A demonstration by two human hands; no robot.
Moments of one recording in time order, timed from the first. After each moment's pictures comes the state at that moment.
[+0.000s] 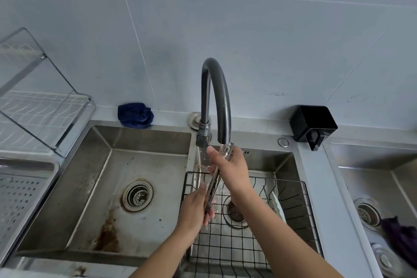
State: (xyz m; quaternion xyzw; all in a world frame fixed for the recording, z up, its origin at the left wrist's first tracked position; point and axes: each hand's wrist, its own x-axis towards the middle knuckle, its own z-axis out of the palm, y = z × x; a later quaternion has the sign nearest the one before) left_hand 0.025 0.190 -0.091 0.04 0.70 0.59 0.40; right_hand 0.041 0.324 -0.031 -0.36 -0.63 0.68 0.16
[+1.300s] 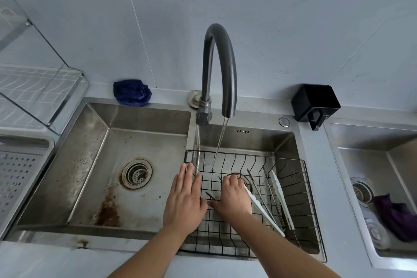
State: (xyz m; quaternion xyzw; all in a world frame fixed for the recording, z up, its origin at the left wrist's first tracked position) left_hand 0.033 0.148 -0.151 0.42 0.90 0.06 0.07; right_hand 0.113 0.289 -0.174 -0.32 -0.93 0.15 -0.12
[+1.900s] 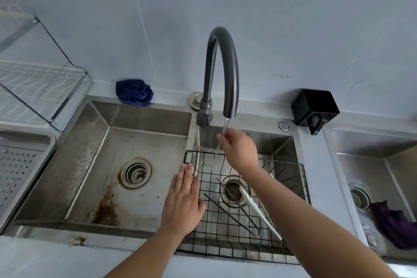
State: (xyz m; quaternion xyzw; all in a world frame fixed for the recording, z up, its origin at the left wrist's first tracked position) left_hand 0.033 0.147 -0.158 0.42 0.90 0.06 0.05; right_hand 0.040 0.355 -0.064 -0.30 -0.90 0.28 0.11
